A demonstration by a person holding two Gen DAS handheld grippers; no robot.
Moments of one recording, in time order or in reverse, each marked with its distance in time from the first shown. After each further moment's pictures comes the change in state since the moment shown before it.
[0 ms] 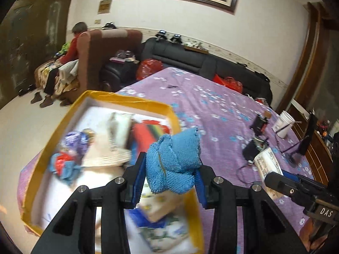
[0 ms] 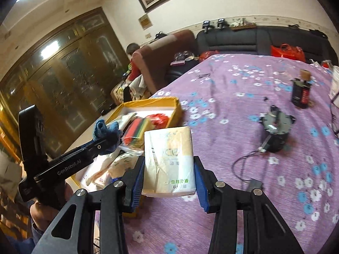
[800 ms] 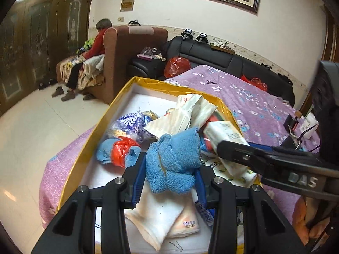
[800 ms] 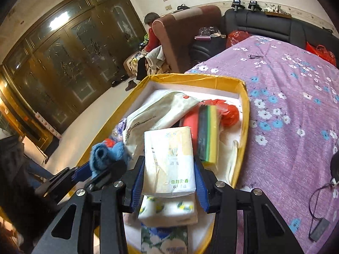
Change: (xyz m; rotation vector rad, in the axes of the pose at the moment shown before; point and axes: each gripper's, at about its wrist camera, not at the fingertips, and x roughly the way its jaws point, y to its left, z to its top) left arm 0.001 0.064 -0.024 -0.026 -0.007 0.156; right arm 0.148 0.079 0.027 -0.100 0.183 0.054
